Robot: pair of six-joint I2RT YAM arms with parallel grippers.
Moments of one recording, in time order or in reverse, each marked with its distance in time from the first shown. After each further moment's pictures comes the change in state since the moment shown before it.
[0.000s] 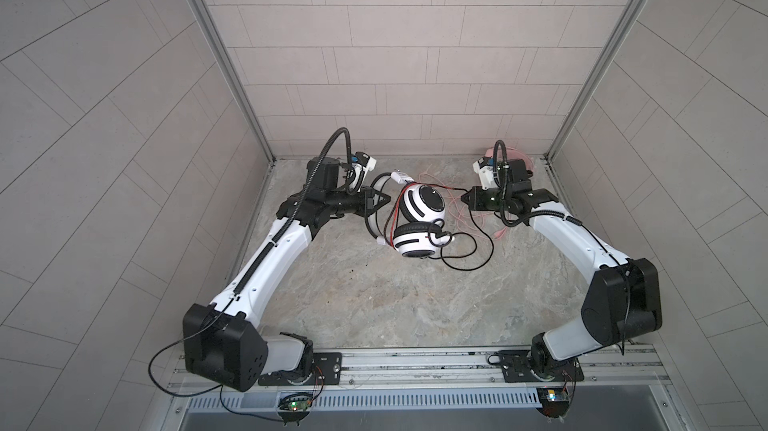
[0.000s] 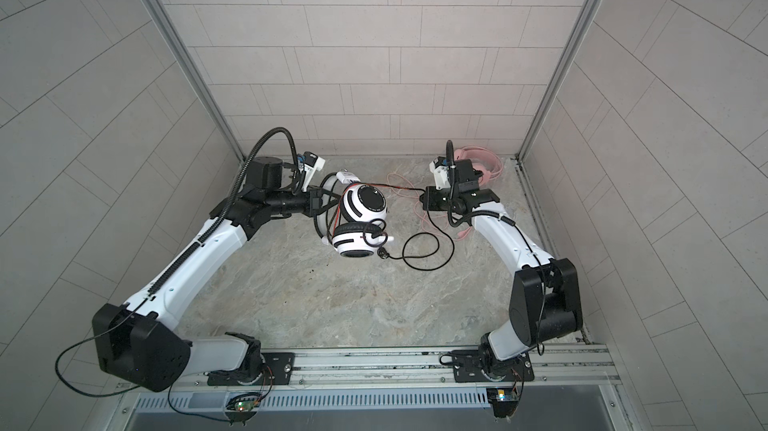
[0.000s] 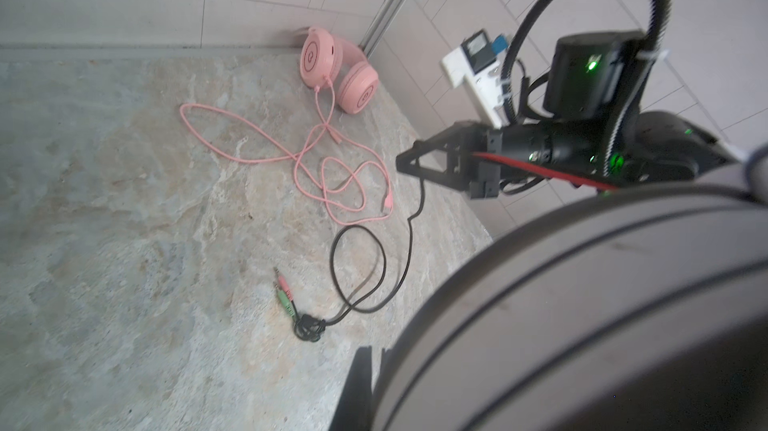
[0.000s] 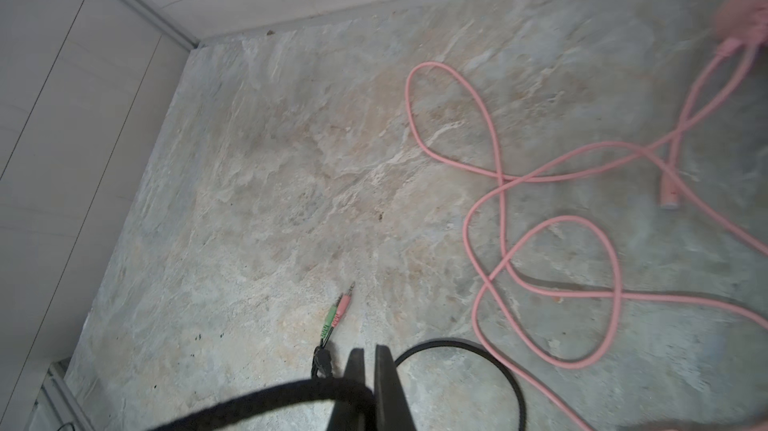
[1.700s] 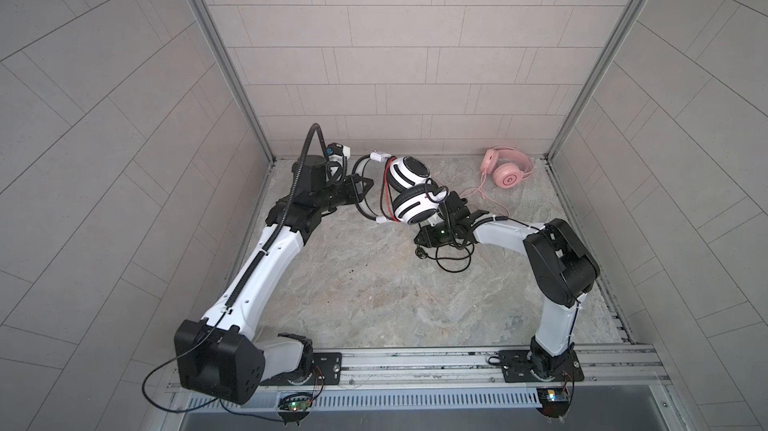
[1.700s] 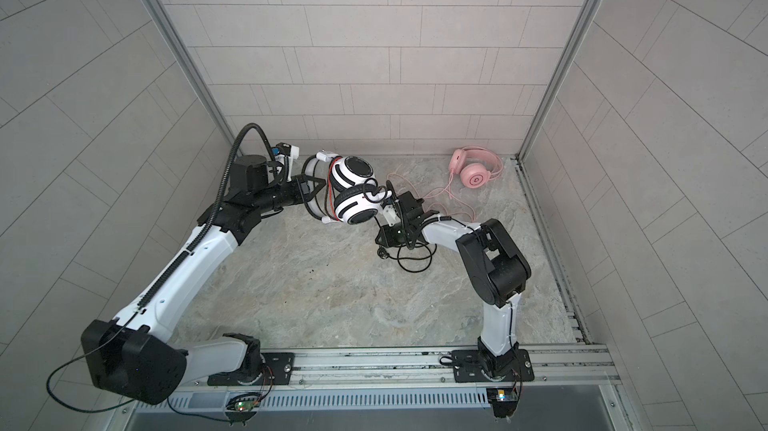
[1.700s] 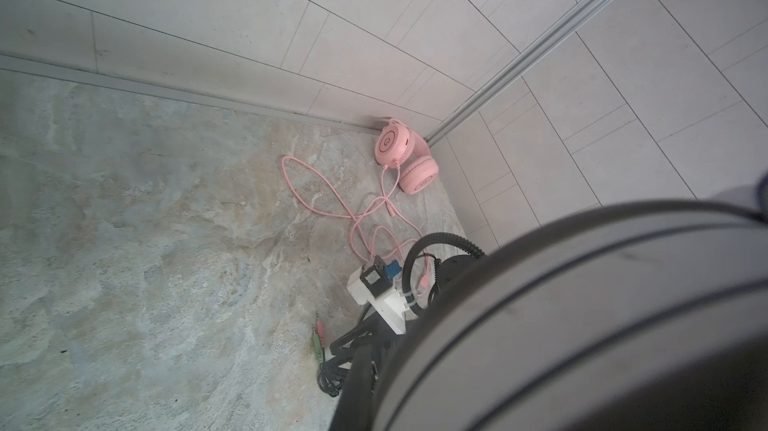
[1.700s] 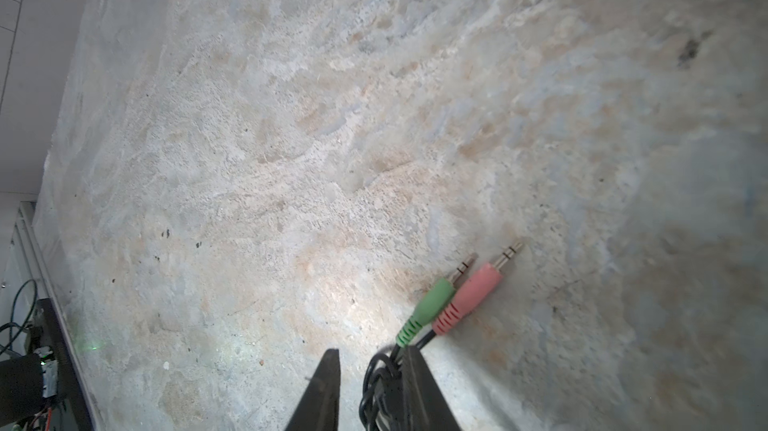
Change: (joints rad) left arm 0.072 -0.063 -0.031 0.067 -0.237 -0.224; right arm 0.257 0.338 -0.092 0.218 -0.048 -0.027
